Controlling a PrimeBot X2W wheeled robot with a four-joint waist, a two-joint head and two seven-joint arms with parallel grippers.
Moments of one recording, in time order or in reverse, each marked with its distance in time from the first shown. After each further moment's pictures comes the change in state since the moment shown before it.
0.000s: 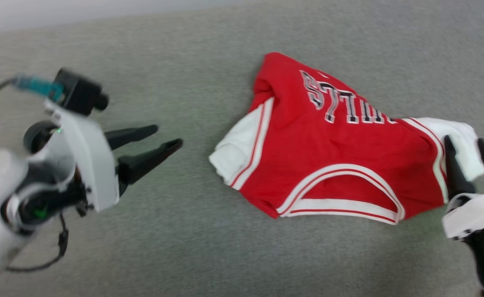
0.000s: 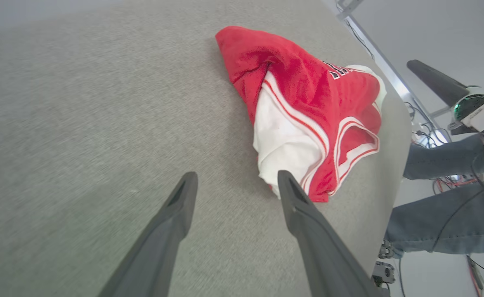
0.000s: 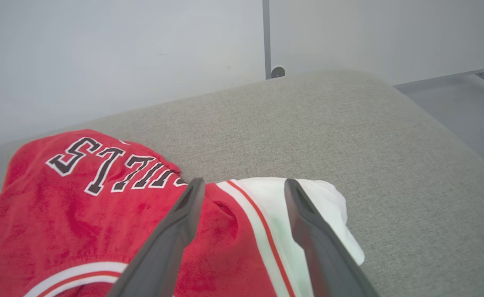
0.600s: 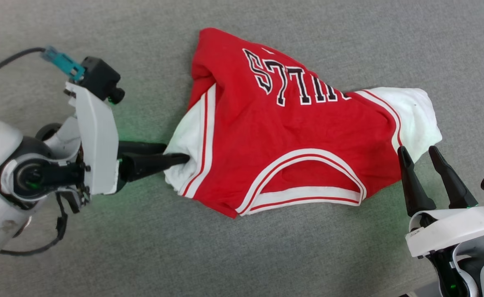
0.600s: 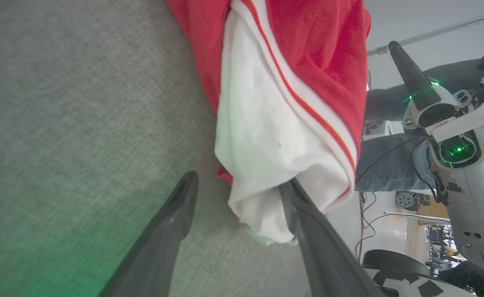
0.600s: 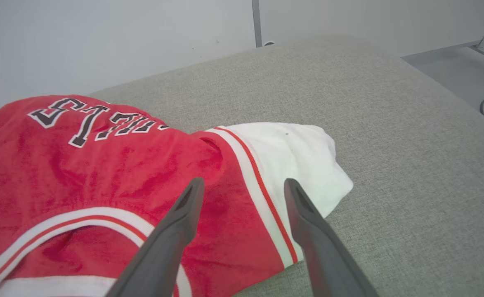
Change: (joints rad) left arm -0.149 -0.026 -0.096 0.095 -0.260 0.000 0.304; right arm 0.068 0.000 0.176 -0.005 0.086 0.000 -0.151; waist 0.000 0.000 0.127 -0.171
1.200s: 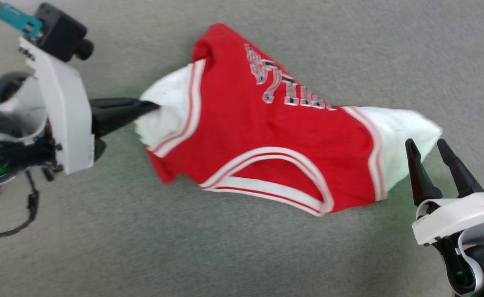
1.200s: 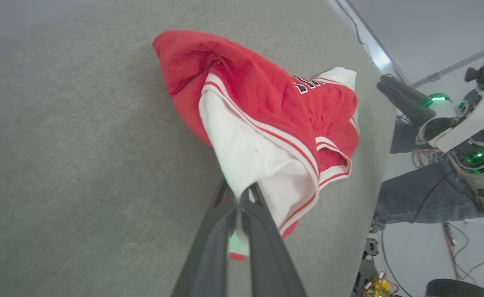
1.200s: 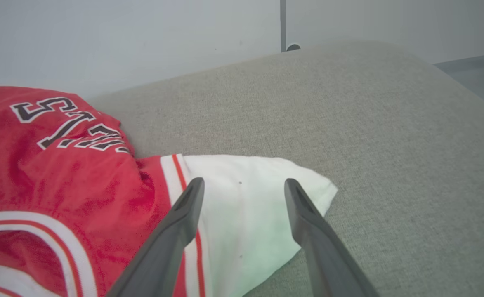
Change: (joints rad) left arm -0.065 0.064 0.084 -0.103 0.146 0.000 -0.079; right arm -0.050 0.001 -0.041 0.031 -0.044 0.000 0.057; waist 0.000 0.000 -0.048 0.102
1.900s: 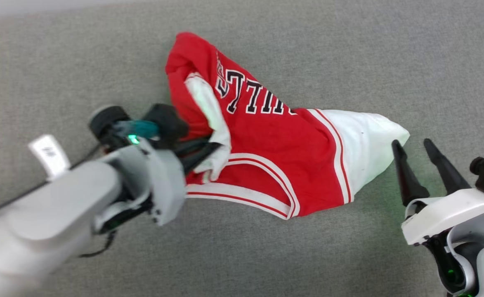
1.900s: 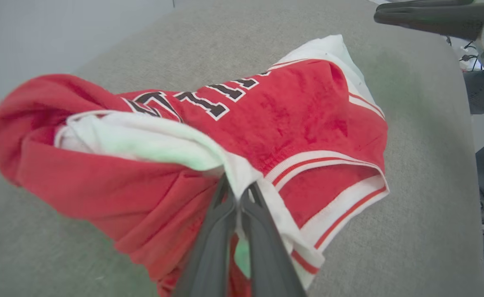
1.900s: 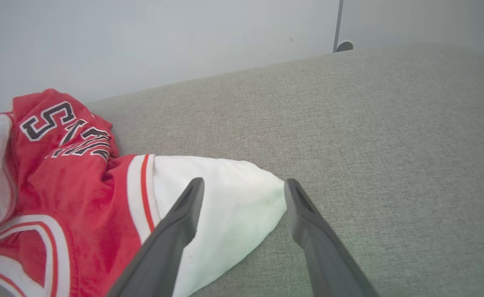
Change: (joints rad) left arm 0.000 -0.187 -0.395 0.149 0.491 0.000 -0.582; right arm -0.017 -0.001 0.036 0.006 -0.018 0.000 0.040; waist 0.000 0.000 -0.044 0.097
